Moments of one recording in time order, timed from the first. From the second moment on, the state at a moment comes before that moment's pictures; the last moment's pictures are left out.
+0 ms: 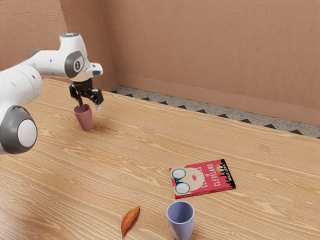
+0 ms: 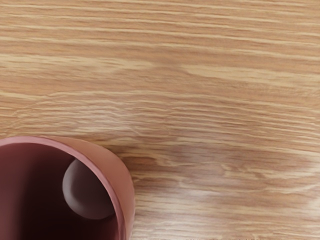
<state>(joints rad) 0.37 0.93 -0.11 -0.86 0.13 1.82 0.20</state>
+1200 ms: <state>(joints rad) 0.36 0.84 -0.10 -1.02 0.15 1.92 0.21</state>
